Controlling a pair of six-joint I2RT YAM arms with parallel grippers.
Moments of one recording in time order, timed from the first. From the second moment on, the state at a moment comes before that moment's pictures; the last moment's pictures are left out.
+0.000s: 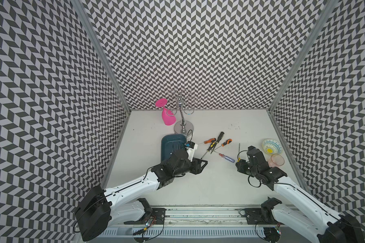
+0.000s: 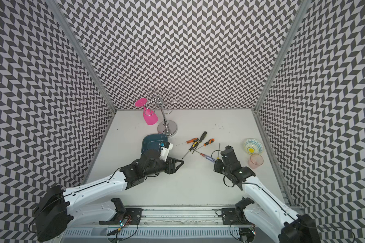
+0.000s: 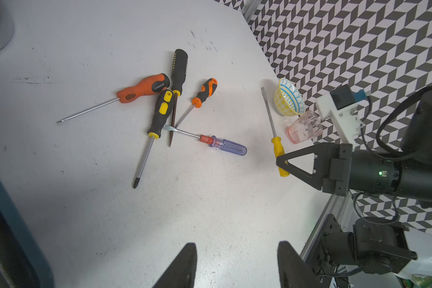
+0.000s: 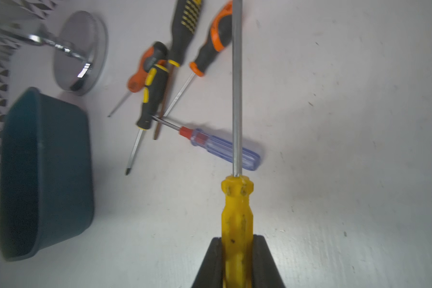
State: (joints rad) left arm -0.86 1.13 0.63 0.04 0.16 -0.62; right arm 0.42 0.89 0.50 -0.44 -0.04 0.65
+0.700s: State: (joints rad) left arm -0.80 1.05 0.50 0.38 0.37 -0.72; right arm 0.69 0.80 0.50 -0.04 -0.38 0.54
